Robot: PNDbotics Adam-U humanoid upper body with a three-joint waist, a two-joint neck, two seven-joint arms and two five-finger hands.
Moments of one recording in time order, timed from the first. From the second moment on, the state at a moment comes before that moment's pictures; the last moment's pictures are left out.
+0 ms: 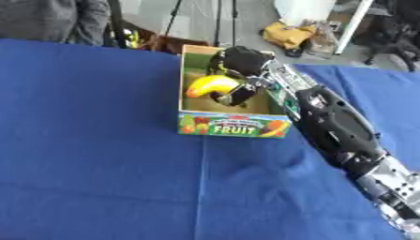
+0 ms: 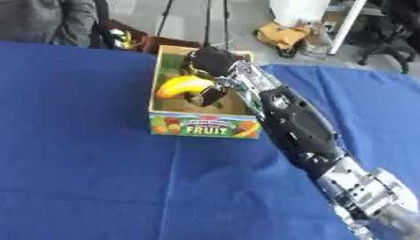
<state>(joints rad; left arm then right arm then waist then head) -0.20 0.17 0.03 -1.72 0.21 0.01 -0.20 -0.84 -0.62 0.18 -1.09 1.13 -0.43 0.14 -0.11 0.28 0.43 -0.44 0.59</state>
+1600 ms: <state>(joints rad) -0.19 0.17 0.03 -1.72 0.20 0.02 -0.20 -0.75 -0.68 0.11 -1.26 0.47 -0.32 0.28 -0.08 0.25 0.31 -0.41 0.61</state>
